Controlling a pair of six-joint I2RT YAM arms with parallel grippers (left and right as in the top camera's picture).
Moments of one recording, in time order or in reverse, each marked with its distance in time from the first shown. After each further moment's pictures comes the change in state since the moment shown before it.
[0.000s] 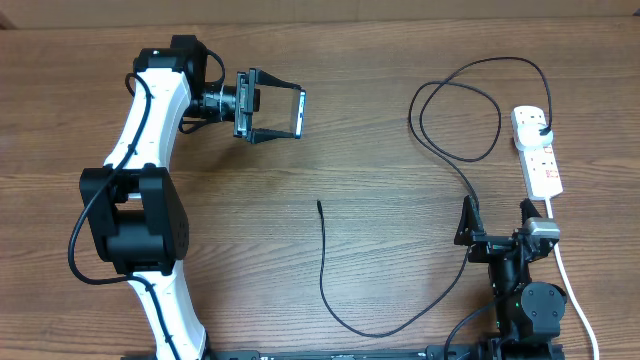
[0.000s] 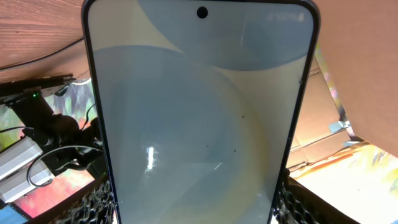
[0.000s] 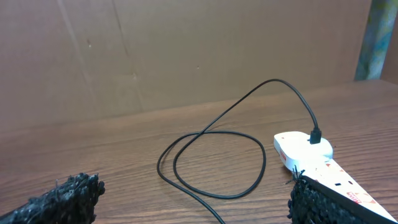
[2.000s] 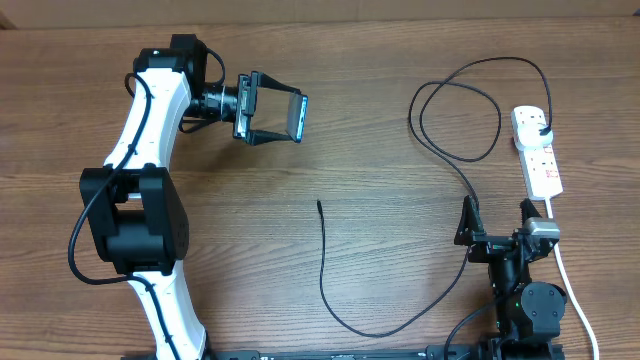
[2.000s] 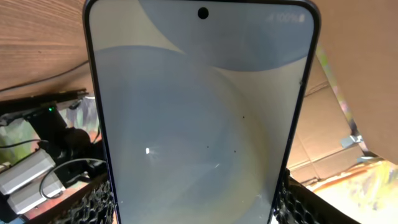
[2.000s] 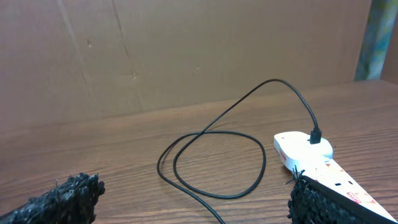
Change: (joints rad) left arm 0.000 0.000 0.000 0.019 -0.066 -0.008; right arm 0.000 0.000 0.000 0.000 0.000 0.000
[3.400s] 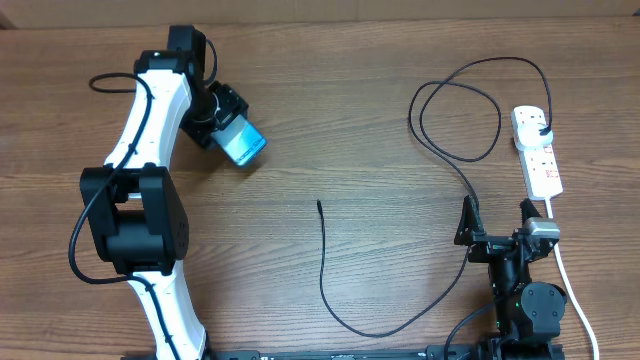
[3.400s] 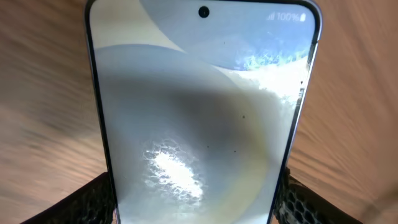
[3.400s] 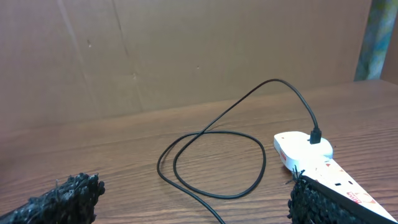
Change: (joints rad) left arm 0.000 0.000 -0.011 0.210 -1.073 0.192; right arm 0.000 0.000 0.000 0.000 0.000 0.000
